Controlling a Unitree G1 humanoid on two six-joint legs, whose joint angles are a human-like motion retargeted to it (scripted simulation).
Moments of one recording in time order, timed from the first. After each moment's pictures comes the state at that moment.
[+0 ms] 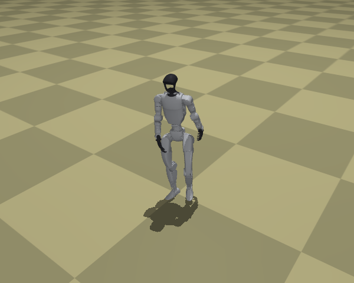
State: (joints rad) left arm 0.23 0.17 0.43 1.65 0.30 0.12 -0.23; right arm -0.30 -0.03 0.06 1.58 -0.46 -0.12 0.23; waist -0.04 -0.08 0.11; left_leg -0.53 0.12 0.31 1.03 0.13 0.06; right_leg -0.02 -0.09 -0.39 0.02 0.01 -0.05
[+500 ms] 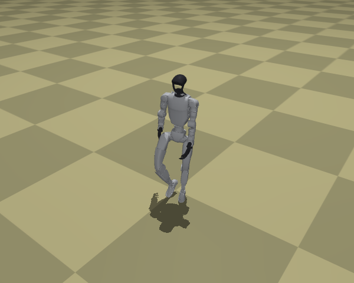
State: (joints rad) left arm -0.30 0.07 0.29 1.50 0.13 -0.06 -0.26; right arm 0.02 -0.20 -0.14 1.70 -0.61 -0.18 -0.04; waist -0.14 0.04 0.12; left_leg 0.05 0.02 0.19 -0.01 0.00 0.06; right_leg -0.38 -0.11 -0.45 0.94 0.21 -0.09
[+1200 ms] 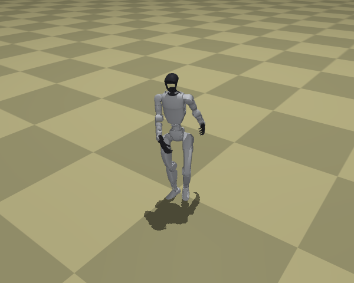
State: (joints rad) left arm 0.37 0.24 0.52 1.69 0.16 0.09 -0.17; right arm -0.55 0.07 0.10 1.36 -0.41 -0.30 0.38; waist 0.03 -0.10 0.14; left_leg -0.61 0.09 0.34 1.14 0.01 0.12; right_leg 0.04 -0.11 -0.43 0.04 -0.04 -0.04
